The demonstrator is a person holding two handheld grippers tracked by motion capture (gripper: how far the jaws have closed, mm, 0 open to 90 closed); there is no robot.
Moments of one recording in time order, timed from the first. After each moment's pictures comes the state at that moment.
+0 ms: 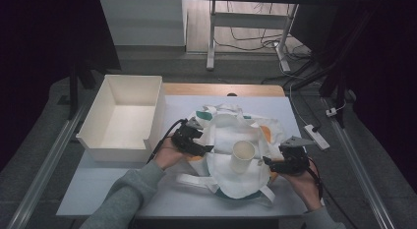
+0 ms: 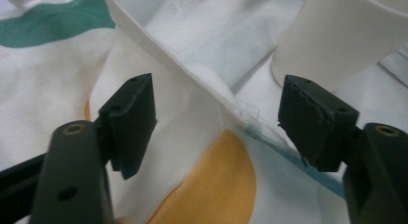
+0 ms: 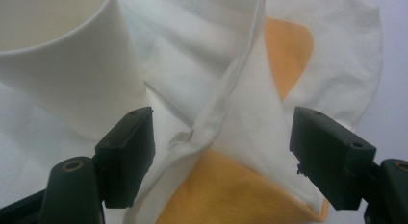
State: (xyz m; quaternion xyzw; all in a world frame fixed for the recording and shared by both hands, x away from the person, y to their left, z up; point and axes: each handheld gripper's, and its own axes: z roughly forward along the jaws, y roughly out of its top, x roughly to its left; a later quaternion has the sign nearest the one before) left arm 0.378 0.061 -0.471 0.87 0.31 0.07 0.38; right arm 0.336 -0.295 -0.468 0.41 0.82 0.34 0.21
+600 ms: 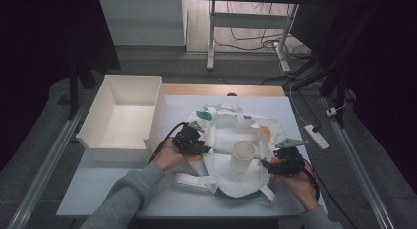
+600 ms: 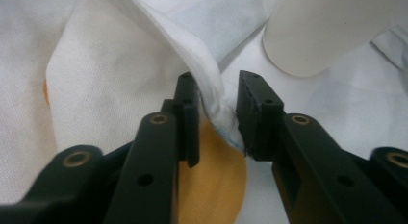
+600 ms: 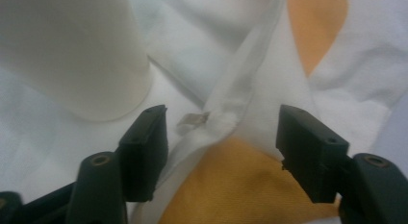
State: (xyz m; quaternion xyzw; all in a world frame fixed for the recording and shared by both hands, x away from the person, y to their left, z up) left arm 0.382 0.059 -0.485 0.88 0.31 0.01 0.36; right arm 0.341 -0.289 -0.483 0.41 0.84 0.30 0.18
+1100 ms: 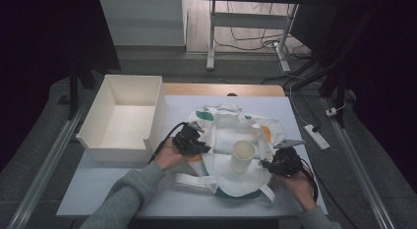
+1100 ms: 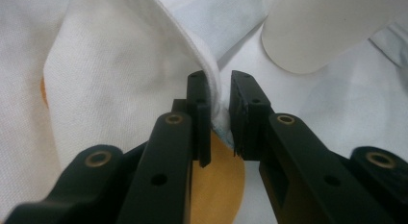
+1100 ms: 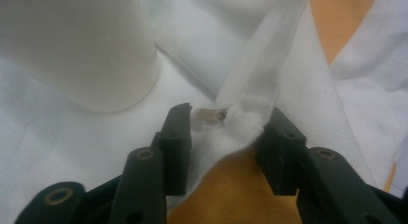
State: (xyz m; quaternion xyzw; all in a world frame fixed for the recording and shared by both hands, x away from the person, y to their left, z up) left arm 0.382 0.059 -0.484 0.88 0.31 0.01 0.35; right arm 0.345 -0.287 -0.490 0.41 0.85 0.29 0.15
